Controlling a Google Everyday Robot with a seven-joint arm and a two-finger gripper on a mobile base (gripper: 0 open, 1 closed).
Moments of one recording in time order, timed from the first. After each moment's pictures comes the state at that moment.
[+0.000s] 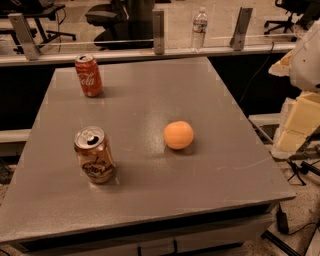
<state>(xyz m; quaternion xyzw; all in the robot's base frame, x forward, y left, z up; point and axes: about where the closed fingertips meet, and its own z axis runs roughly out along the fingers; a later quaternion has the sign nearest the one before) 0.438 -0.217 0.976 -0.60 0.78 -0.03 0.16</state>
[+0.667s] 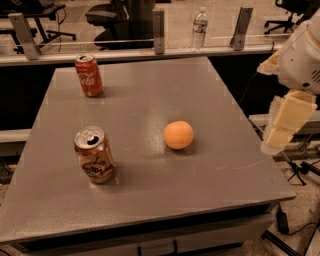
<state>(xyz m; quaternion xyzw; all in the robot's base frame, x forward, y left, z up) 0.449 -0.203 0.973 -0.62 0.77 -0.03 0.17</state>
